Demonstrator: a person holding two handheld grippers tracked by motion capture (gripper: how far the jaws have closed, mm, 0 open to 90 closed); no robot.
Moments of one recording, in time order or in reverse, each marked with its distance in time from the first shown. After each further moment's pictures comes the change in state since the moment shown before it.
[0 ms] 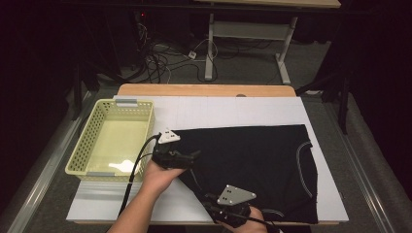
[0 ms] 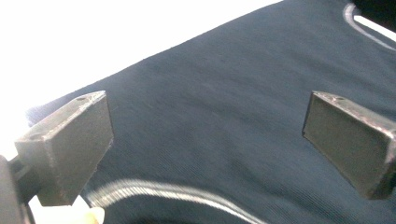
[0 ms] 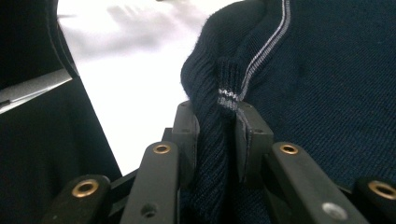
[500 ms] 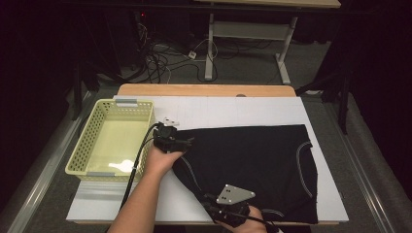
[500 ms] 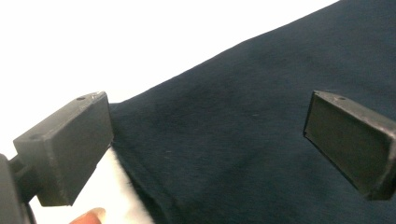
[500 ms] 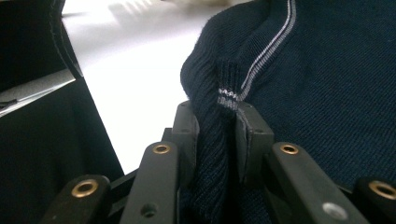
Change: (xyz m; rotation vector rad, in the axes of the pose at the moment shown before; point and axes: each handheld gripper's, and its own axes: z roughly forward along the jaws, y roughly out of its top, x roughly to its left) left arm 0.050 0.003 0.049 0.115 0.160 -0.096; right arm -0.001 0.001 0.002 0.007 0.017 0.005
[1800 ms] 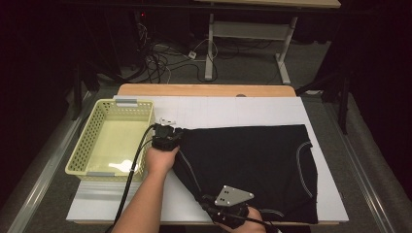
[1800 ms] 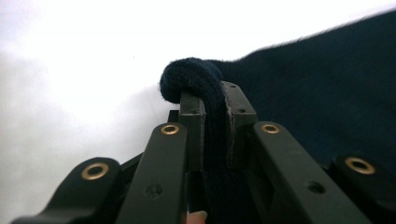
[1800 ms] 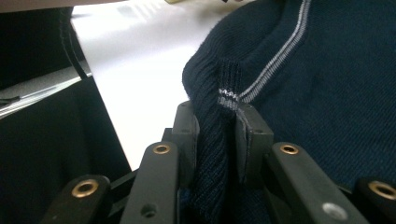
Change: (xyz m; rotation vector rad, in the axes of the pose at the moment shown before) left arm -0.001 0.000 -0.009 -0.040 0.045 -0.102; right arm 0.006 0.005 -0.002 -0.007 0.009 -0.026
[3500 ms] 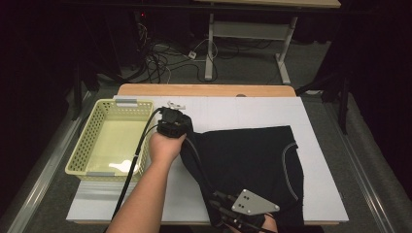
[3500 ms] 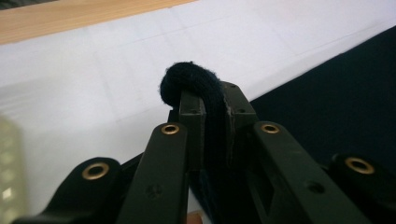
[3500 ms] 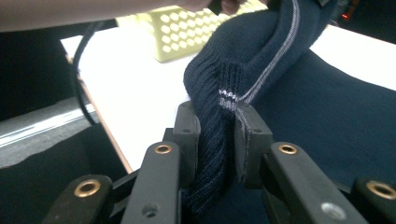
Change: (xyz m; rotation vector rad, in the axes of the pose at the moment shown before) left arm -0.045 0.056 -0.030 0.016 0.010 0.111; right arm 0.010 0.011 -0.055 -0.163 -0.107 0.012
